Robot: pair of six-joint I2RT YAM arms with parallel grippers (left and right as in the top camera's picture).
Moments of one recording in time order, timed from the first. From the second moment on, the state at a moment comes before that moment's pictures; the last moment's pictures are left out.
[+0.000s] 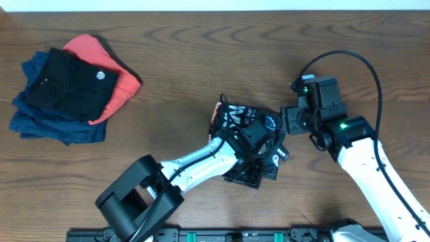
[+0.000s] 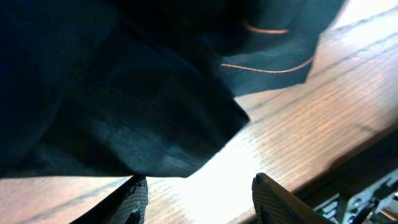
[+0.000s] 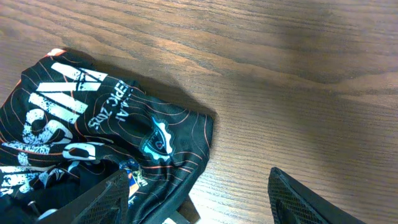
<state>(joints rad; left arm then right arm) -0.91 1.82 1.07 -0.71 0.40 -0.56 0.29 1.31 0.96 -0.65 0.01 0.12</state>
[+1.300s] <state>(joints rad) -0.88 1.85 1.07 -0.67 0.40 -0.57 0.29 1.31 0.96 -0.65 0.01 0.12</state>
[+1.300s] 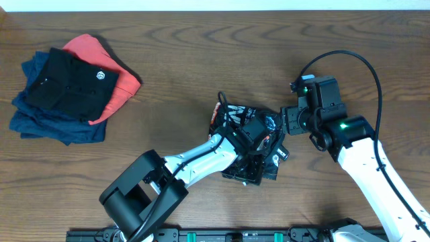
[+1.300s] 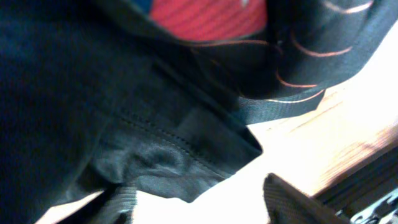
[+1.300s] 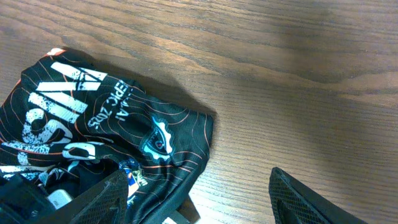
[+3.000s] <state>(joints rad) -0.93 1.85 1.10 -0.67 0.26 -0.54 0.29 1.28 0.96 -0.65 0.01 0.12</state>
